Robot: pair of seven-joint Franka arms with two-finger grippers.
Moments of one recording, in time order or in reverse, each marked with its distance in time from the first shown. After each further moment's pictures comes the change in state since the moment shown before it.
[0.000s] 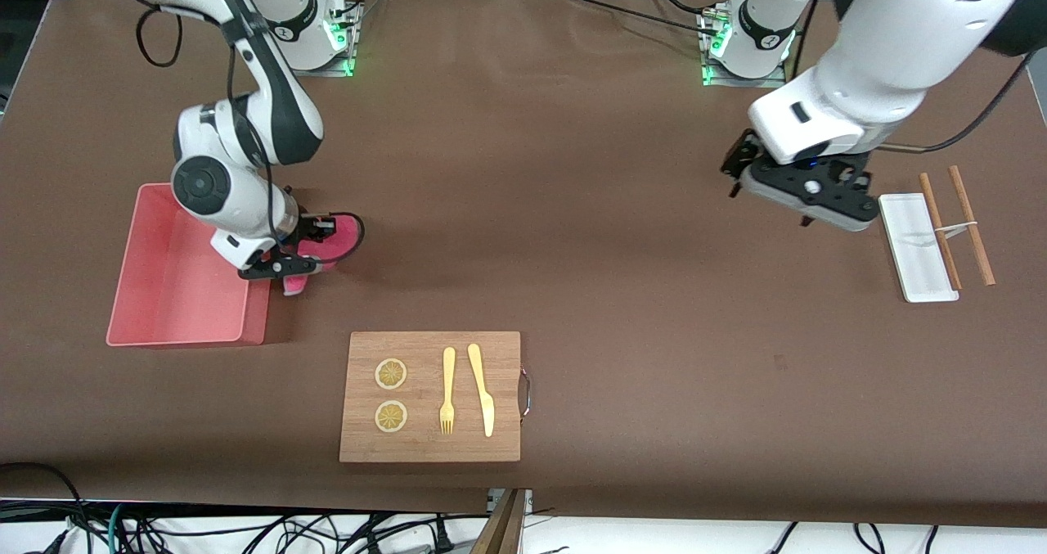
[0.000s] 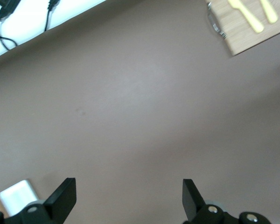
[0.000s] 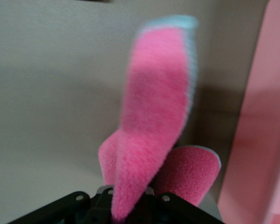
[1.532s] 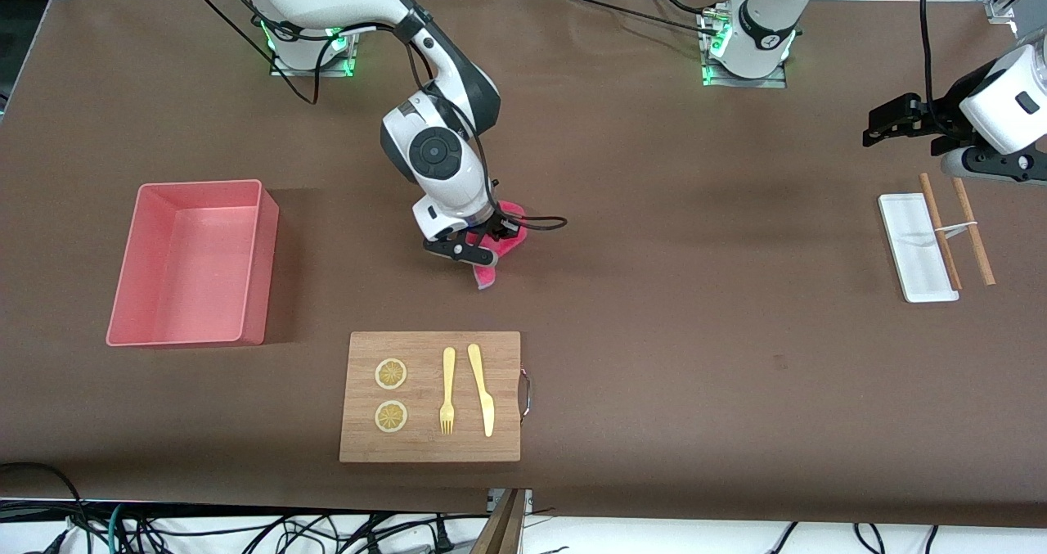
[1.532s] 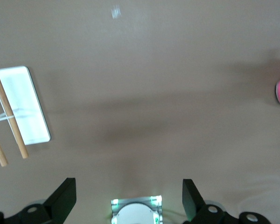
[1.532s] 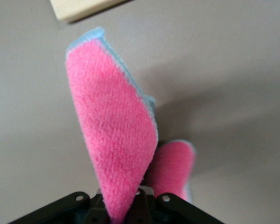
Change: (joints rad) left arm 0.233 -0.104 0.063 -0.067 -0.141 -0.321 -0.063; right arm 0.383 0.248 0.063 0.358 0.088 0.098 0.767
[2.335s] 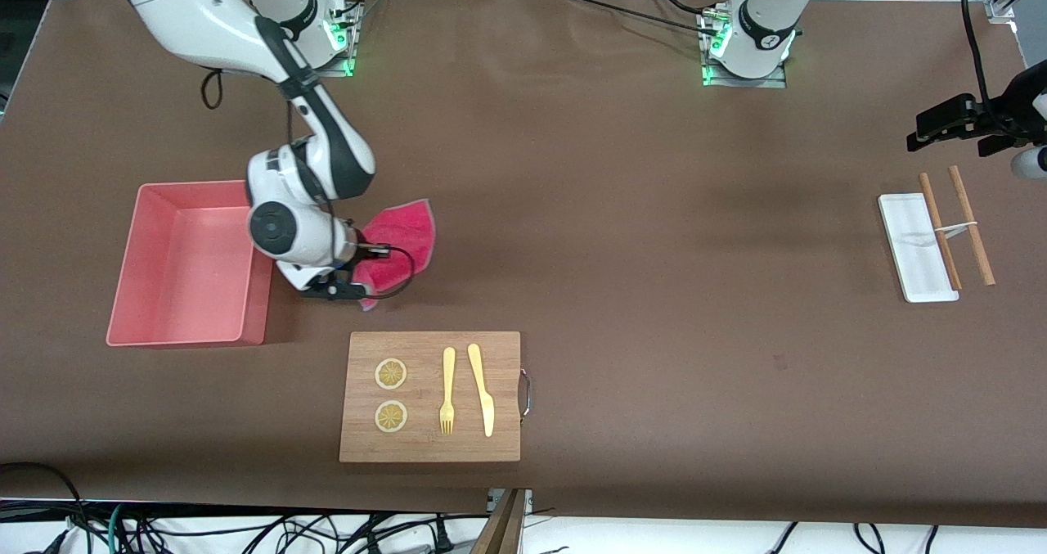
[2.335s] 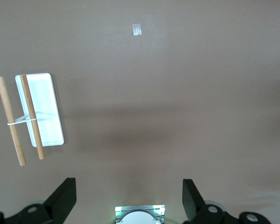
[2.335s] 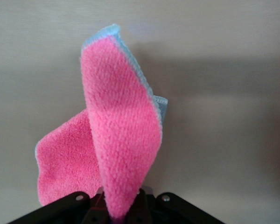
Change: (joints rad) left arm 0.065 0.037 0.010 0.108 0.011 0.008 0.000; right arm -0.383 -0.085 -0.008 -0.267 0.002 -0.051 -0.675
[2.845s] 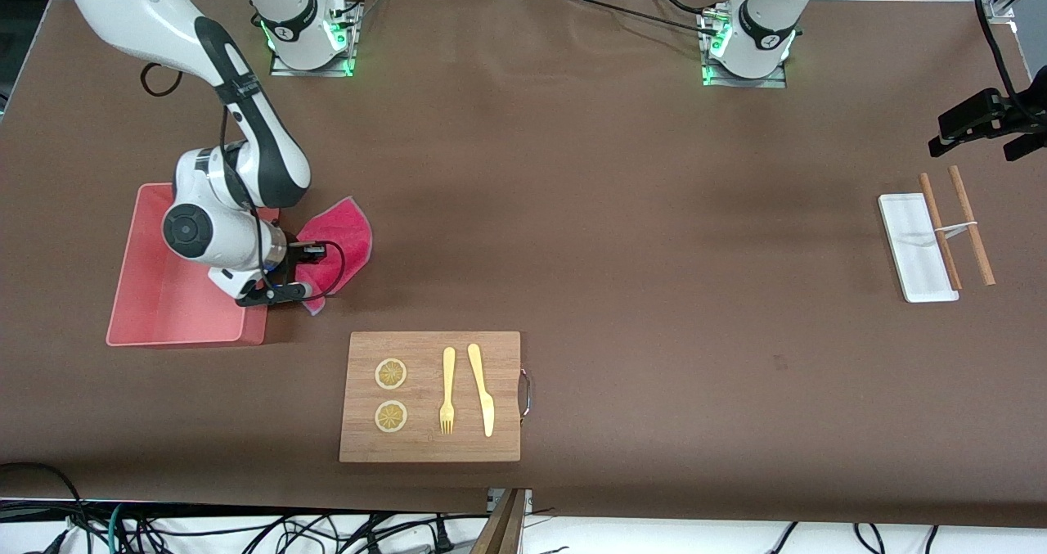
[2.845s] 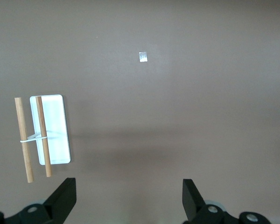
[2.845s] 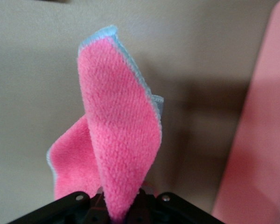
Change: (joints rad) left arm 0.014 -0.050 -0.007 -0.042 0.007 0.109 -0.001; right arm -0.103 -0.067 -0.047 -0.035 -0.060 -0.026 -0.268
